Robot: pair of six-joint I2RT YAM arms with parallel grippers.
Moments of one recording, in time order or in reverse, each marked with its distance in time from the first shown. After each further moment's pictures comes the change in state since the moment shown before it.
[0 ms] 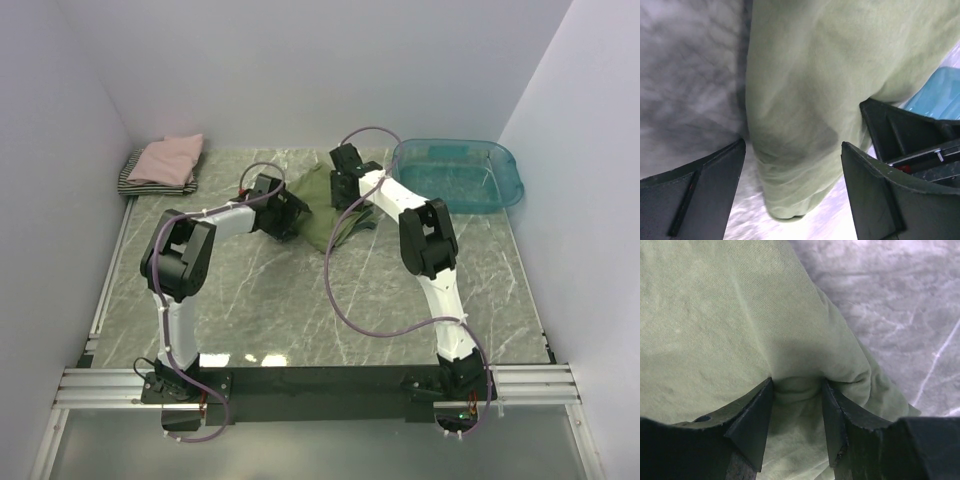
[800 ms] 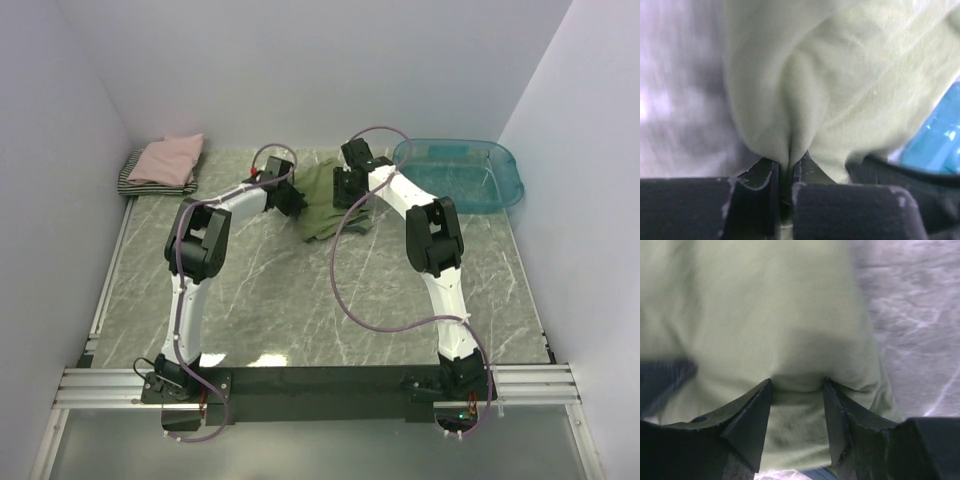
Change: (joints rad) left arm 0.006 0.229 0.338 -0.111 -0.039 0.133; right arm -0.051 -0.013 0.005 -0.023 -0.210 0.039
